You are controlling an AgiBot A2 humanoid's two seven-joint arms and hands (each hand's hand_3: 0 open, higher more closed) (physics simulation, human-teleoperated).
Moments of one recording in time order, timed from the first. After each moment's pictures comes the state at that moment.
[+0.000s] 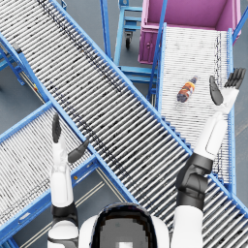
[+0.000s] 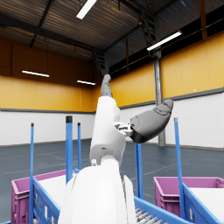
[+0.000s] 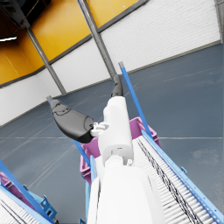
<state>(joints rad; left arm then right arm) 0.40 1.40 -0.06 -1.96 1.42 0.00 0.00 1.18 -1.33 -0.32 0.76 1.38 0.00 0.00</state>
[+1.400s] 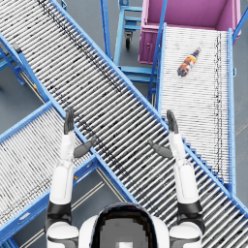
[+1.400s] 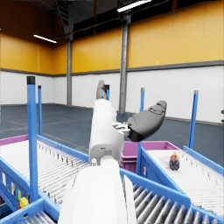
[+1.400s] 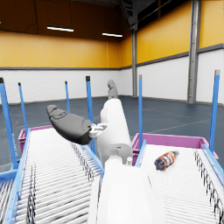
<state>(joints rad) 0.36 1.27 0.12 -1.82 1.13 0.07 0.07 0.36 -1.25 0.14 1.77 1.12 0.07 -0.07</state>
